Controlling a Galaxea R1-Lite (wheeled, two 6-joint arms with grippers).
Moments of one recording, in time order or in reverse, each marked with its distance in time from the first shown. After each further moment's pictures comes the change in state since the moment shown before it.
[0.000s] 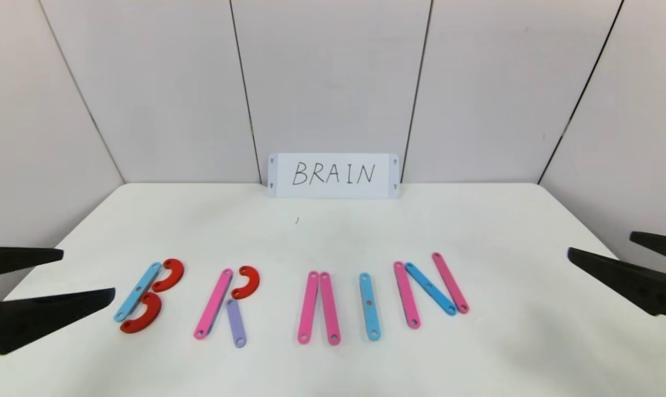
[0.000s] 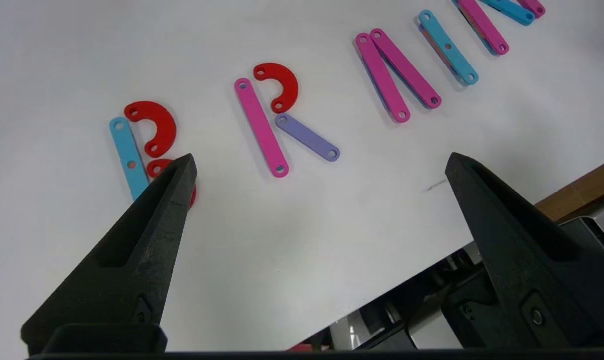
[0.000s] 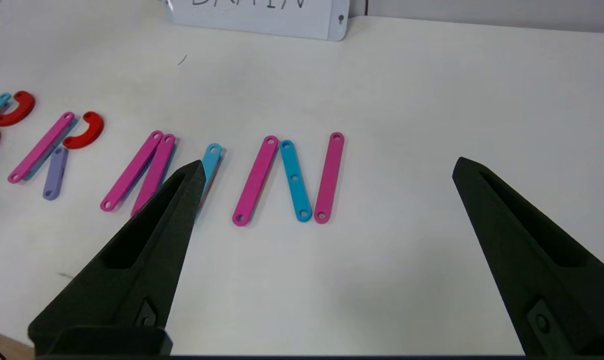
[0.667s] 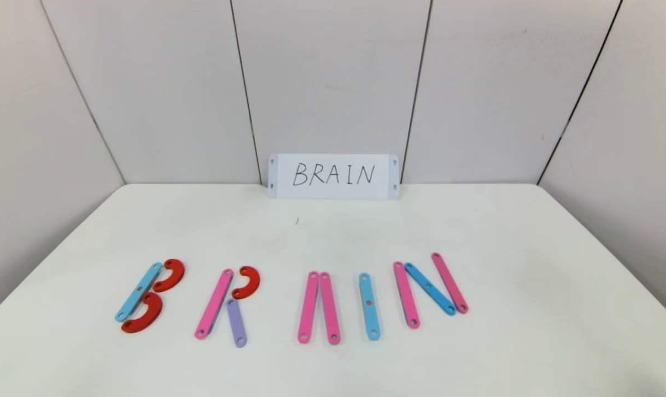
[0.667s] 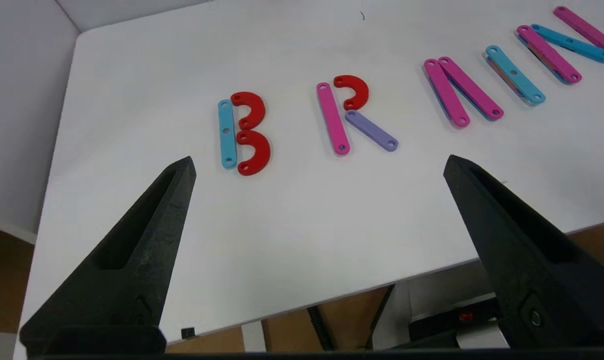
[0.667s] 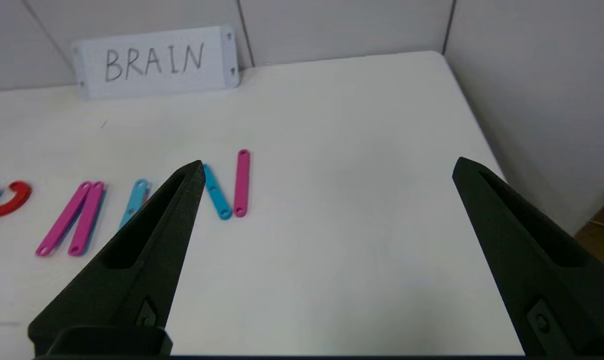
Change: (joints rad) left arm 0.002 -0.539 0.197 0.060 0.251 -0.047; right arm -0.317 -0.463 0.009 0.283 0.000 -0.001
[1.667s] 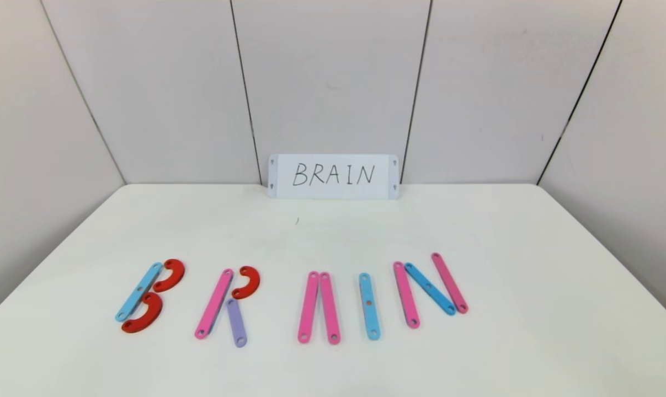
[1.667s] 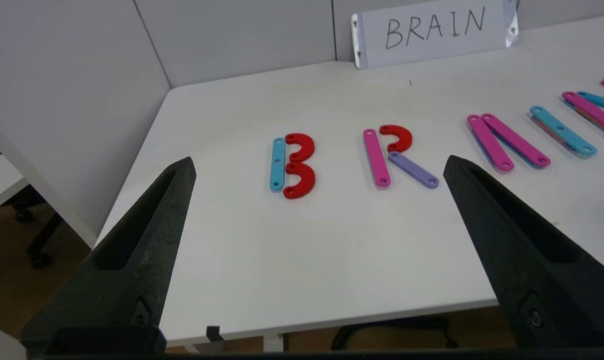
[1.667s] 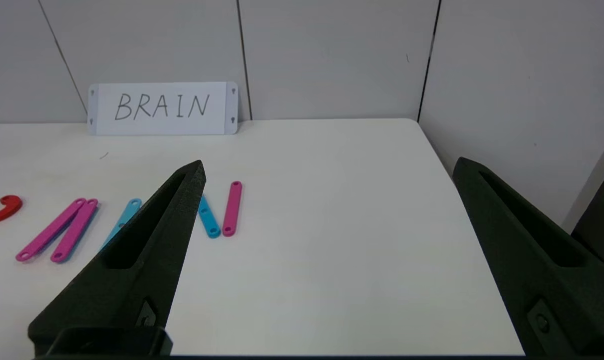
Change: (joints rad) left arm 0.054 -0.381 0.162 -0.071 0.087 -0.007; right arm -0.096 -0.381 0.161 -0.022 0.100 -0.099
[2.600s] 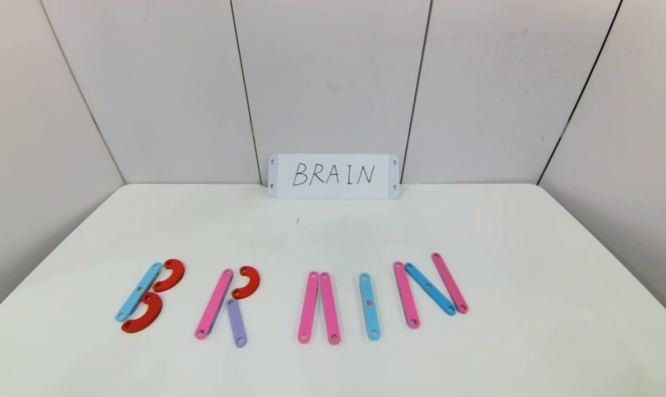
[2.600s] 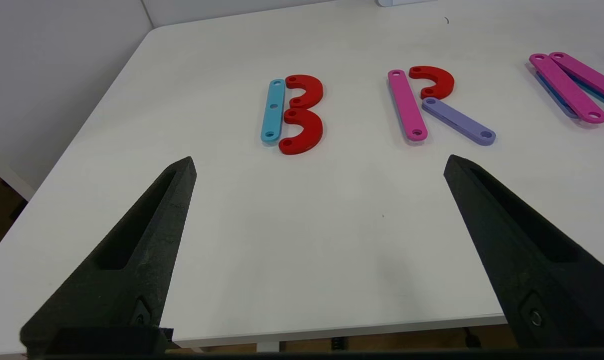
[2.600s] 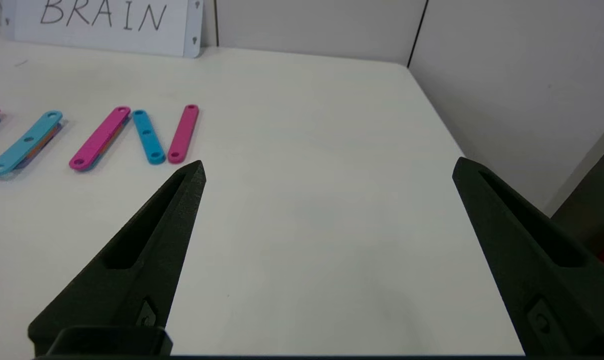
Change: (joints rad) left arm 0.001 -0.024 0.568 -0.469 0.030 -0.013; right arm 0.003 -0.088 0.437 -0.252 -0.033 -0.109
